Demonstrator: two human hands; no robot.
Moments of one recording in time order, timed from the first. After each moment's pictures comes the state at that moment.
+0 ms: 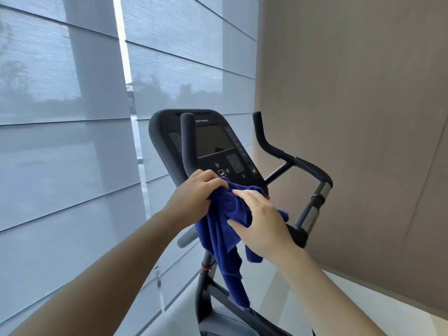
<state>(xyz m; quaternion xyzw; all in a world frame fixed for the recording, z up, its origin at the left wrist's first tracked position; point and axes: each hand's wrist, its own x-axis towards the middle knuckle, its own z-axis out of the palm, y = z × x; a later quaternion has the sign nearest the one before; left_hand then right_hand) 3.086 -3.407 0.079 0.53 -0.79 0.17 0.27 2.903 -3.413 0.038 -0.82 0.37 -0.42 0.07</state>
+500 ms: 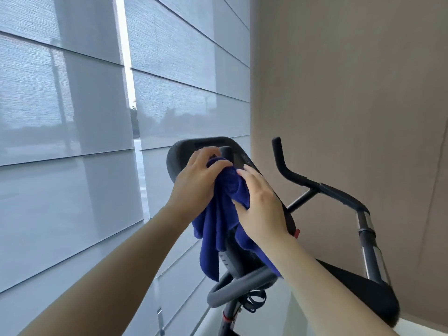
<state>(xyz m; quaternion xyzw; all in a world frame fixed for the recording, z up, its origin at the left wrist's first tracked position) 3.206 -3.486 0.154 0.44 -0.74 0.29 0.41 3.050 -3.491 0.108 -0.76 0.39 -0.52 -0.04</state>
